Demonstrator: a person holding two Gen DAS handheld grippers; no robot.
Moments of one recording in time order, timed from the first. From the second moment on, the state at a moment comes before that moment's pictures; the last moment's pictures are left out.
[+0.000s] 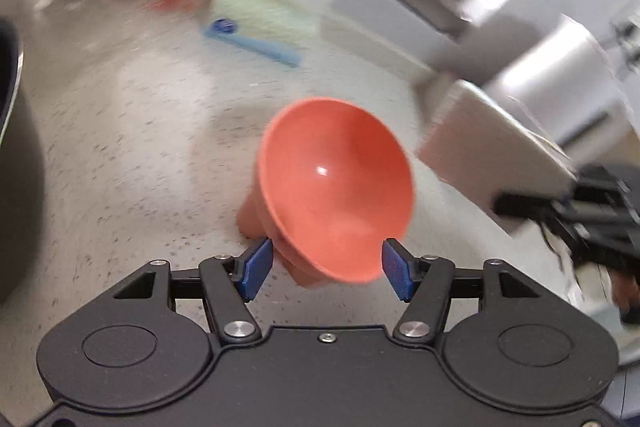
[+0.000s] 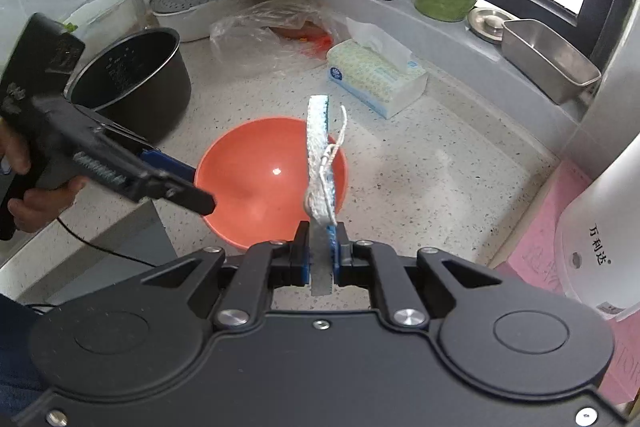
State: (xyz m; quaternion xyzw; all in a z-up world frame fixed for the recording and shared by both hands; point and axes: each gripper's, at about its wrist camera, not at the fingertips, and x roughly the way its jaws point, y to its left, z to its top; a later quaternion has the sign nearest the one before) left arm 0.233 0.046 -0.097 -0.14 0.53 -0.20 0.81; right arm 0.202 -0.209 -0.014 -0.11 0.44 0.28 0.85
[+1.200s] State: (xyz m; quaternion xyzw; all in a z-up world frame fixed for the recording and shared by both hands) left arm 0.277 0.000 -0.103 0.01 0.57 -0.15 0.80; right arm 0.153 -0.250 -0.047 -0.04 0.45 0.21 0.87
